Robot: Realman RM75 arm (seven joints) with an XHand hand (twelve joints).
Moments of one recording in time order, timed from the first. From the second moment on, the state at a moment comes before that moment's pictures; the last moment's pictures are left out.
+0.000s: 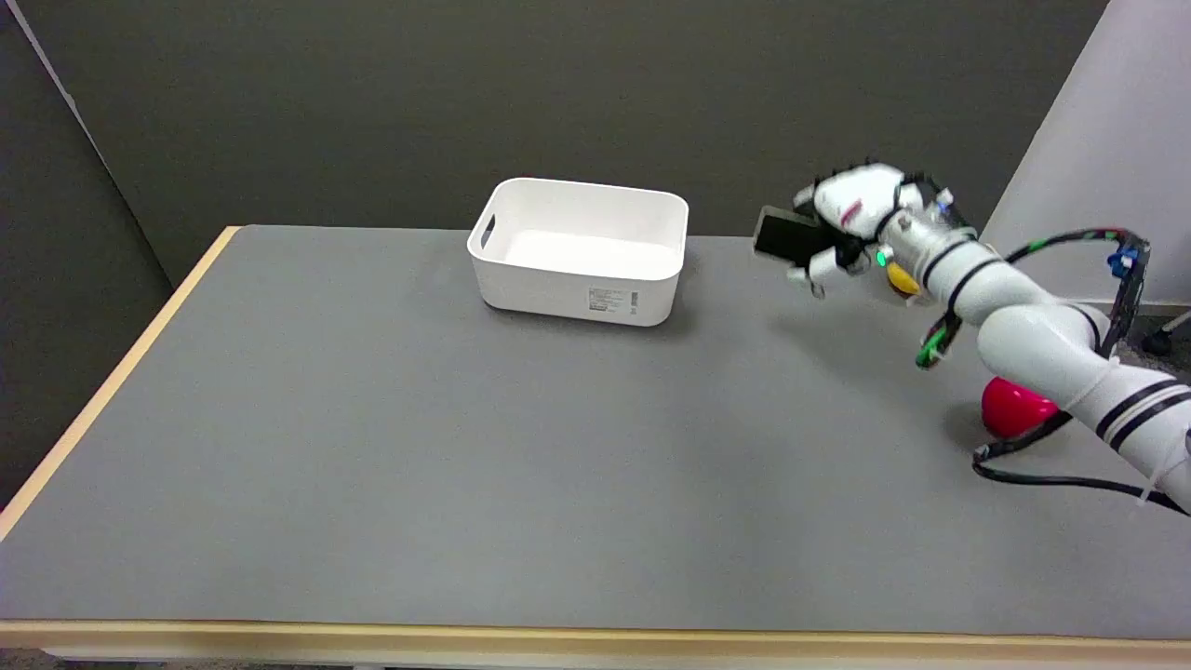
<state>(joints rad) 0.33 -0.75 -1.77 1.26 1.01 -0.03 -0.42</state>
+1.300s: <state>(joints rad) 0.93 -1.25 -2.31 0.68 0.99 0.24 -0.26</state>
